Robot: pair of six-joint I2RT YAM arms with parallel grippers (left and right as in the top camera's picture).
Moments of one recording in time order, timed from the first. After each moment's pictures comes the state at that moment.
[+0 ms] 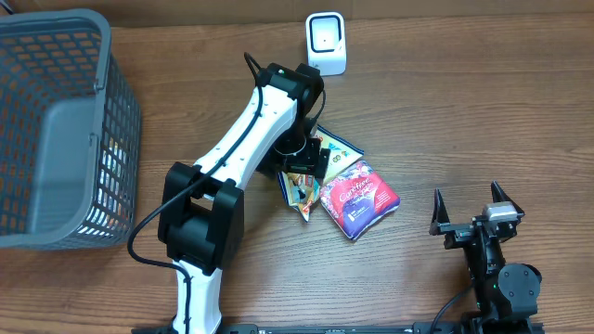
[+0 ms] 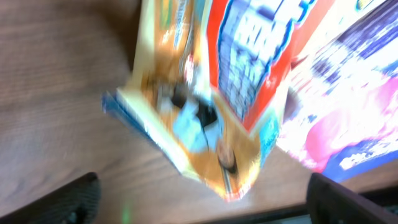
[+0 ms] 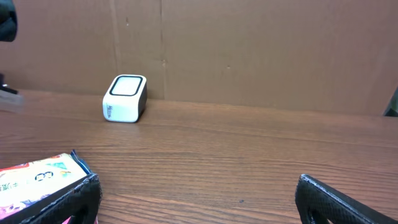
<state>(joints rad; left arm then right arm) -0.45 2.11 1.81 -1.49 0.16 -0.26 0.07 0.01 0.02 -0.03 -0.03 -0.04</state>
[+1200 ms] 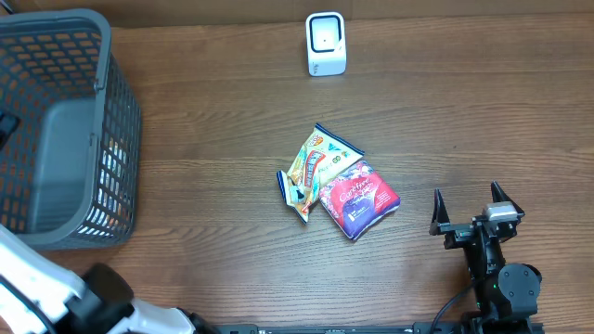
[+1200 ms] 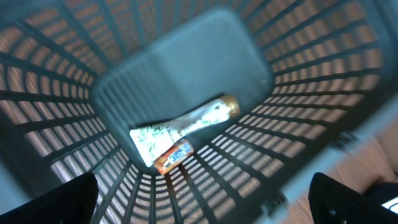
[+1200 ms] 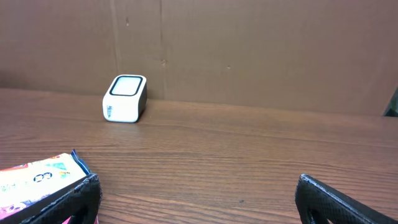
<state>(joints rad) 0.78 1.78 2.40 -1.68 0.12 -0.35 0.07 0.01 0.02 -0.04 -0.03 -0.03</state>
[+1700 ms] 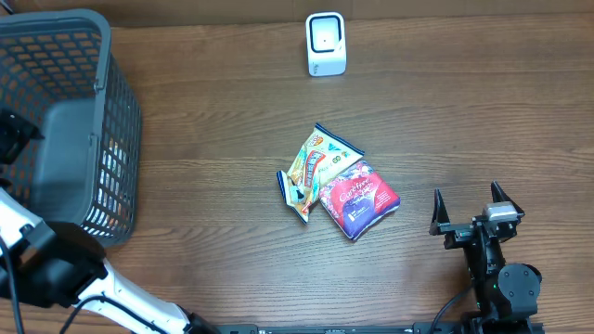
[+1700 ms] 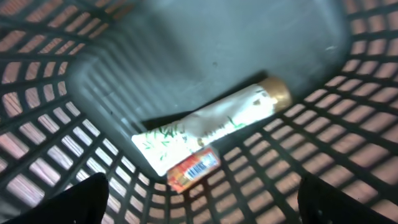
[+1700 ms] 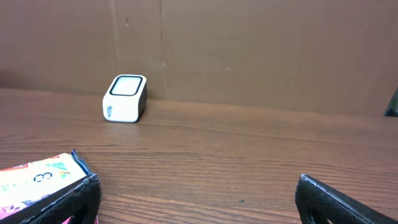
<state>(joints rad) 0.78 2.09 2.38 -1.68 0.10 -0.25 0.07 0.01 0.02 -0.04 -0.03 -0.04</state>
